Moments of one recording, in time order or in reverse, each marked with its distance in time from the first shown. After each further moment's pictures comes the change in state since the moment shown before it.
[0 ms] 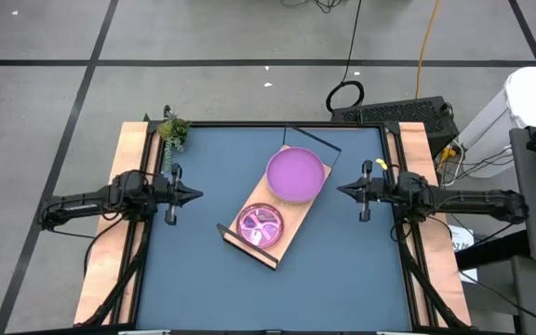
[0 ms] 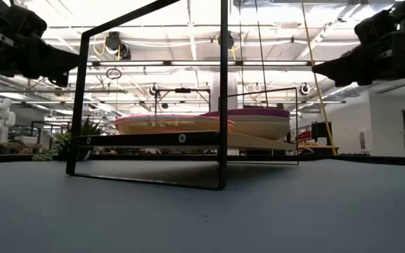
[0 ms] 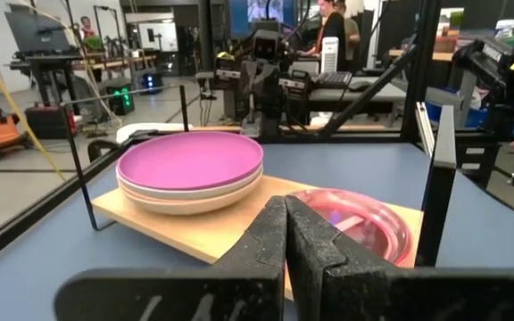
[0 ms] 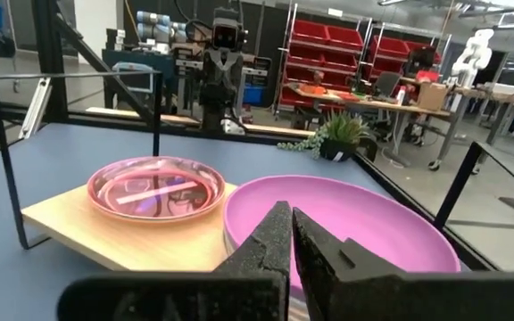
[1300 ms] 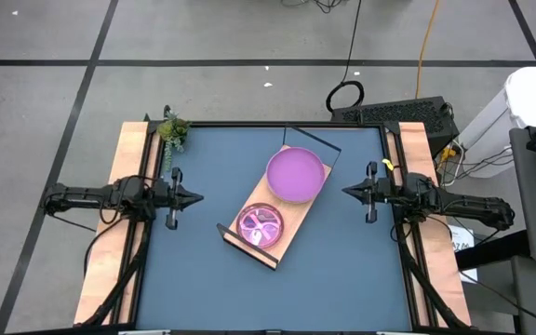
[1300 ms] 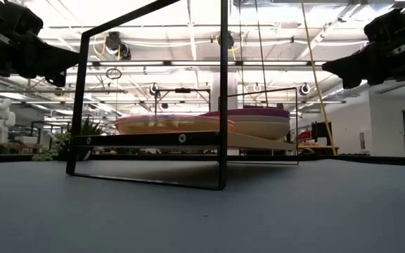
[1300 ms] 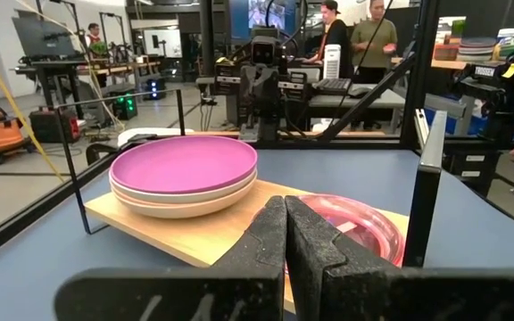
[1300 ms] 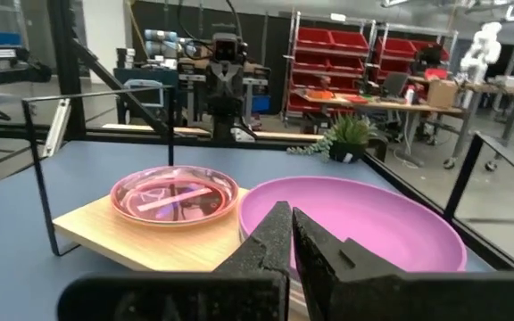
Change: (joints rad) left arm -0.196 0.010 -0.025 0.043 -0.204 -0.014; right arm 0.000 -0.270 0.000 -0.266 -0.020 0.062
